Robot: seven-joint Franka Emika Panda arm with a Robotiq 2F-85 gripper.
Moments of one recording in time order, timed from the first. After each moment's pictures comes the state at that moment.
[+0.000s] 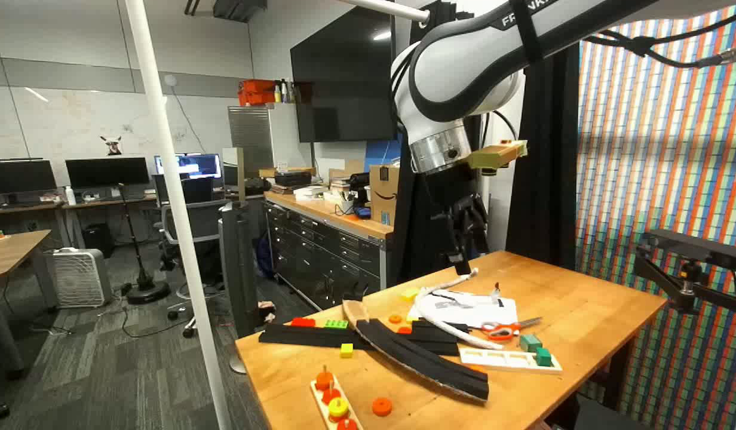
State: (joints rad) arm 0.01 -0.36 0.05 -2.28 -0.12 1.62 -0.04
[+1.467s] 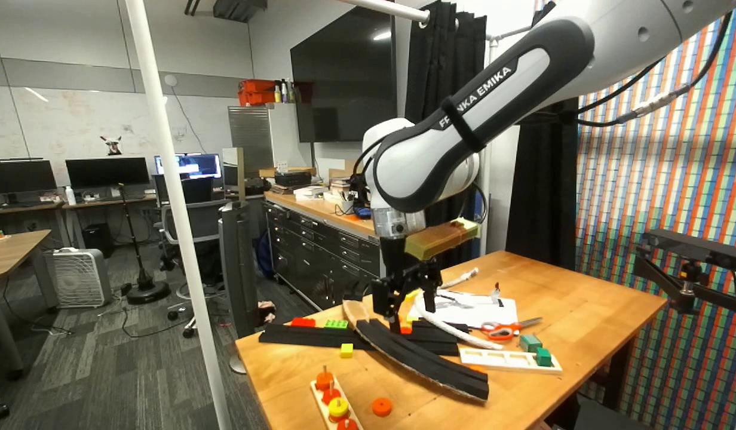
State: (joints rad) arm 0.05 -0.12 0.09 -2.36 -0.03 2.09 0.24
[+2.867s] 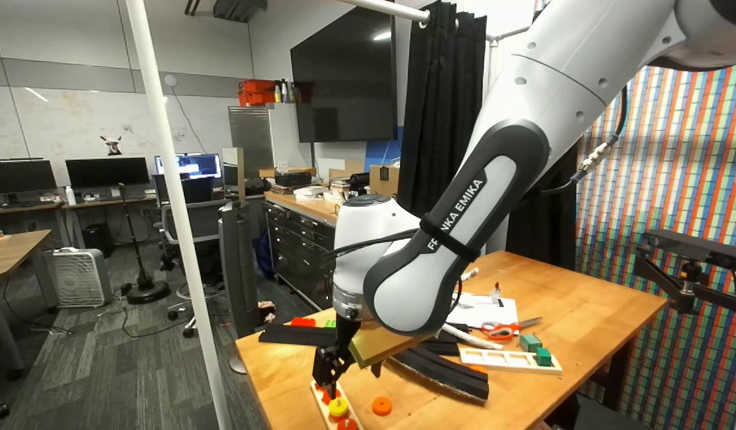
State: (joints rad) arm 0.15 0.12 0.15 -2.44 -0.18 2.70 0.63
